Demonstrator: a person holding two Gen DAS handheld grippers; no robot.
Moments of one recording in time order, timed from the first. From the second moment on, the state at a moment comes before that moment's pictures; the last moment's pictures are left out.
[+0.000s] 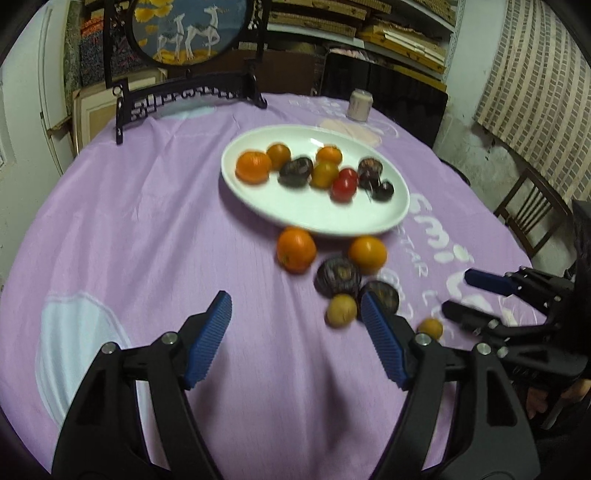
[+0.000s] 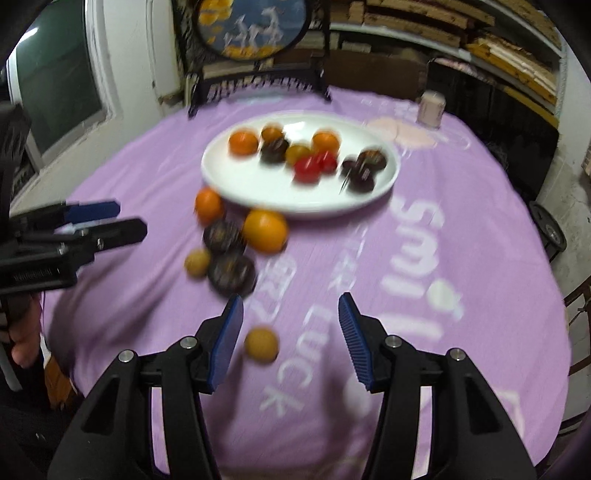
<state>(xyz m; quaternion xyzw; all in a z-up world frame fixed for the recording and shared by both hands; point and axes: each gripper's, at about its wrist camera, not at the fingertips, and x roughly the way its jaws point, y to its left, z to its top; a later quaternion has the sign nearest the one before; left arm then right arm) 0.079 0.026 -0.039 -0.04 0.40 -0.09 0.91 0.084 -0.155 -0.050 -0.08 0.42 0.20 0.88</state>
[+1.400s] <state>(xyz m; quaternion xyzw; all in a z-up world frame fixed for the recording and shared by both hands) 0.098 -0.057 -0.078 -0.01 0.46 -0.09 0.88 0.071 -0.217 -0.062 0.00 0.42 0.18 0.89</state>
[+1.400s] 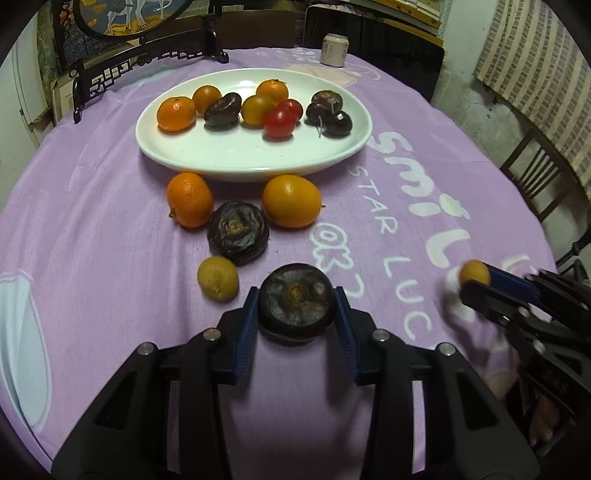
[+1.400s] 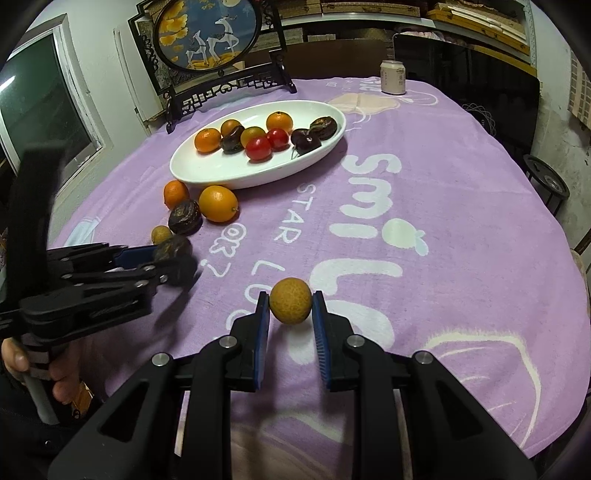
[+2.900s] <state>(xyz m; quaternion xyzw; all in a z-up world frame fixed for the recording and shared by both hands) 0.258 0.032 -0.012 -0.09 0.38 -0.04 0.92 0.268 -0.154 -0.031 -0.04 0.37 0.10 0.92</state>
